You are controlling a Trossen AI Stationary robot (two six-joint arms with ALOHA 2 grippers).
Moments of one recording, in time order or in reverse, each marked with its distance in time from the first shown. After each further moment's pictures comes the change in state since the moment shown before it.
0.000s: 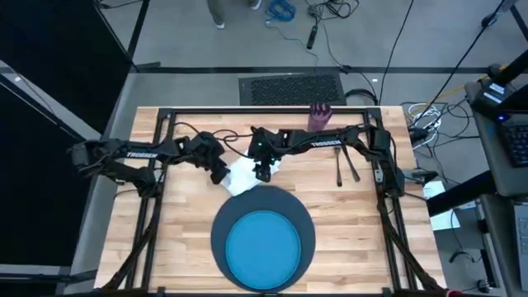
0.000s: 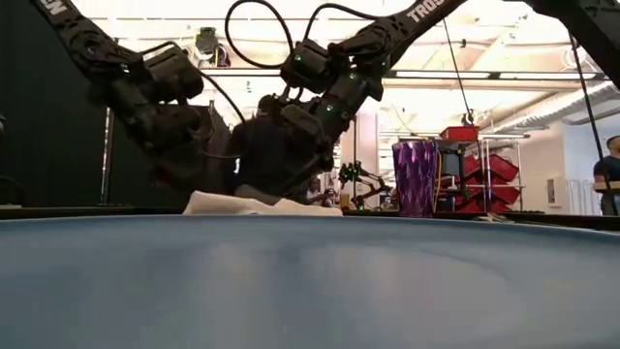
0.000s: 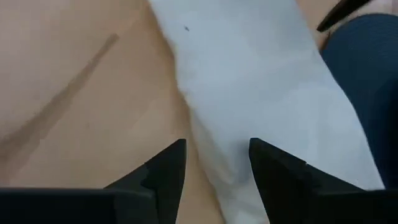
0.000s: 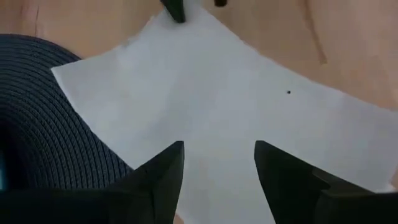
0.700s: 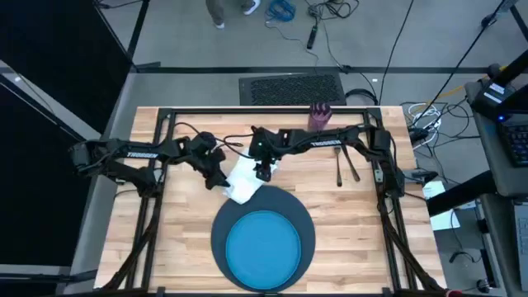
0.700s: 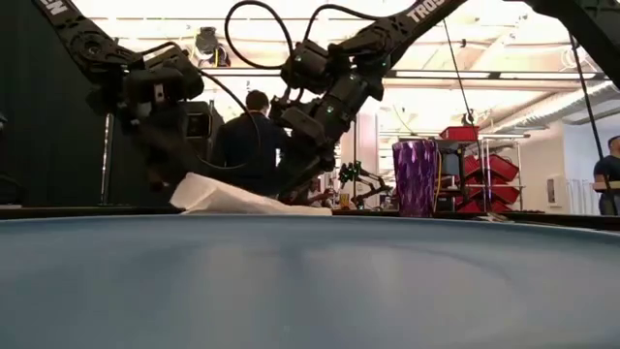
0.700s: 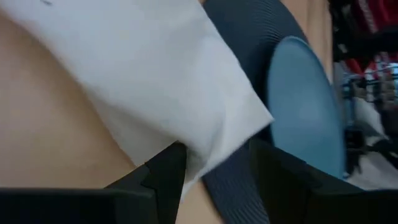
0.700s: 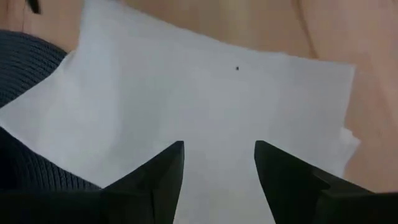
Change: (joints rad) left arm 0.000 0.001 0.000 -0.003 0.414 -0.096; right arm -0.006 0.000 -0.010 -0.009 0.023 -0.002
